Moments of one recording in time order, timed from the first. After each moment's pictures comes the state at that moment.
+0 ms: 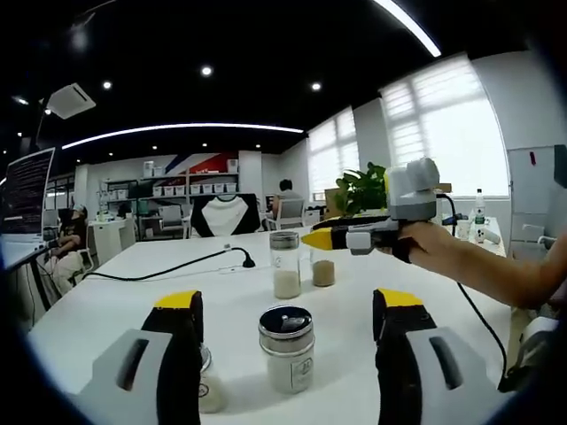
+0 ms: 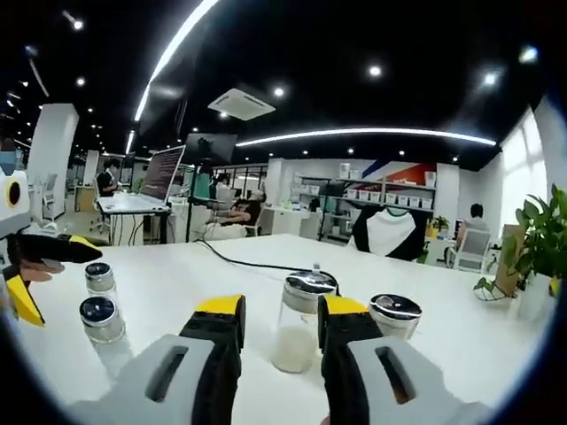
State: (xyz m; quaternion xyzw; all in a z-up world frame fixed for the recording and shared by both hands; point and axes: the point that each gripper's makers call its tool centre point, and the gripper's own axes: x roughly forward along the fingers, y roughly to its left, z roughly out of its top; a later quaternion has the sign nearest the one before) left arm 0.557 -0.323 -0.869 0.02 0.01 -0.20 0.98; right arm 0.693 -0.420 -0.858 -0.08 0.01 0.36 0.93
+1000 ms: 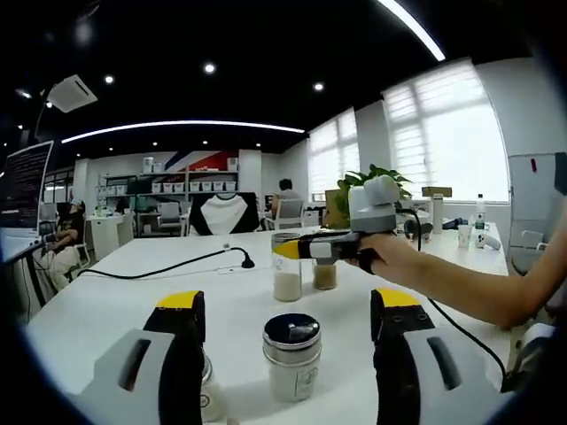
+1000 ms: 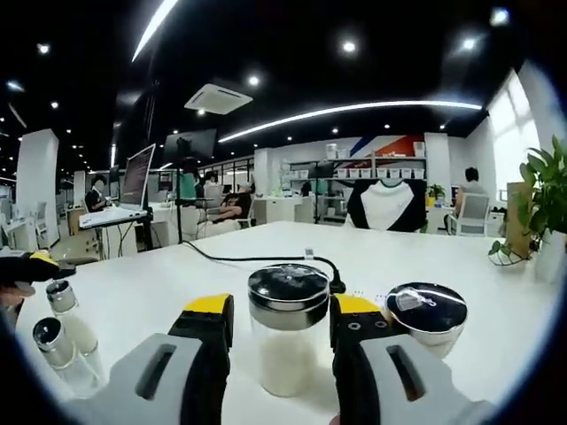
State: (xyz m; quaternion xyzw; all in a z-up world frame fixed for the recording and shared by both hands) left arm 0.576 -0.320 -0.871 0.00 0.02 -0.20 0.98; right arm 0.758 -0.400 -0.885 -0.02 0.06 0.34 0.94
